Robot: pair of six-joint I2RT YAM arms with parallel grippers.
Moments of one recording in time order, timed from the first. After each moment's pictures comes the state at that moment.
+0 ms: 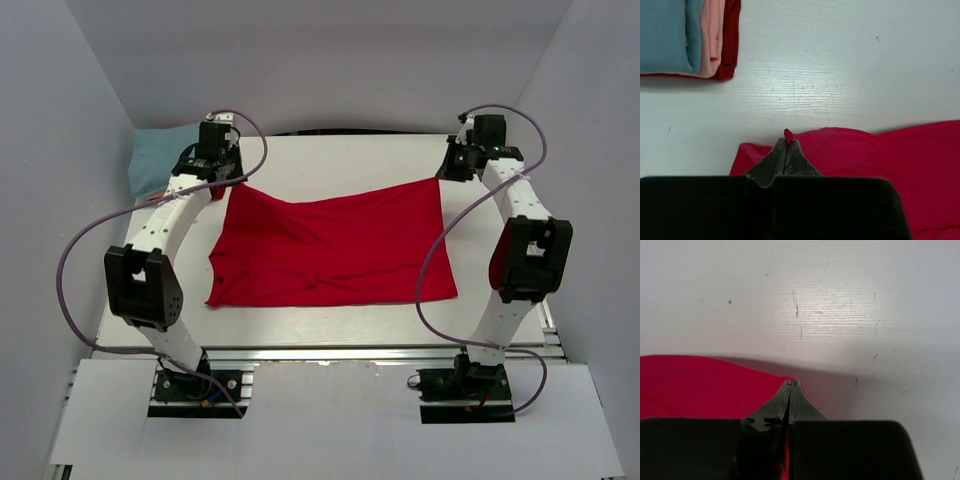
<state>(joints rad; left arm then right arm) -0.20 1.68 1.54 -0.54 -0.14 -0.23 -0.02 1.87 1.63 -0.56 -0.28 0.12</state>
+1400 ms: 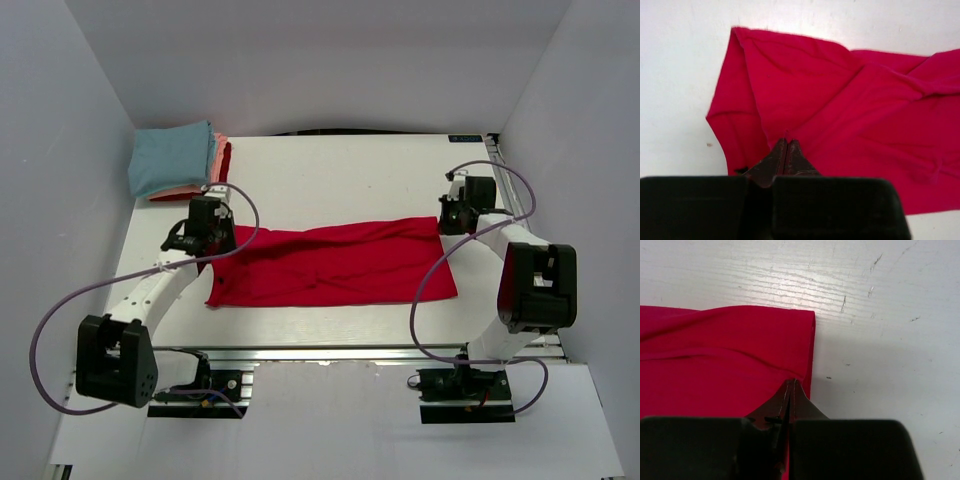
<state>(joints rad) -0.20 1.26 0.85 -0.34 -0.06 -0.22 -0.02 1.64 0.99 -0.19 -0.20 -0.08</state>
